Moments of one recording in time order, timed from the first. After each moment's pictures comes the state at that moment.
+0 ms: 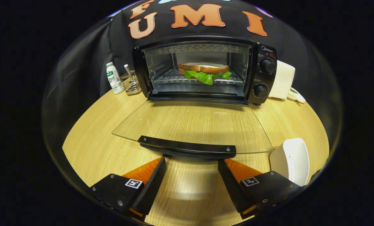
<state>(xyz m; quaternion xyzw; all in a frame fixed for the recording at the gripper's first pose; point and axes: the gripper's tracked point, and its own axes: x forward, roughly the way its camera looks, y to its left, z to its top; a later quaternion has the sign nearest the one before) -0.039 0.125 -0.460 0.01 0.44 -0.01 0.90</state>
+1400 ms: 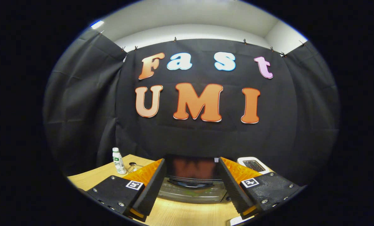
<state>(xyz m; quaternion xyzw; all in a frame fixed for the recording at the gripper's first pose) 0.096 0.109 -0.153 -0.05 0.09 -0.03 0.99</state>
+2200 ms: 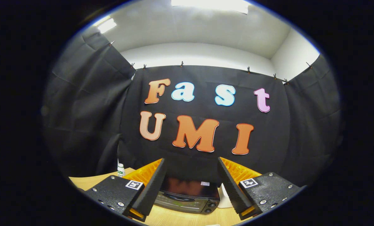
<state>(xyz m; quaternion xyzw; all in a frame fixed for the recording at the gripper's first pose) 0.039 0.109 -0.010 -0.09 -0.01 -0.01 1.00</state>
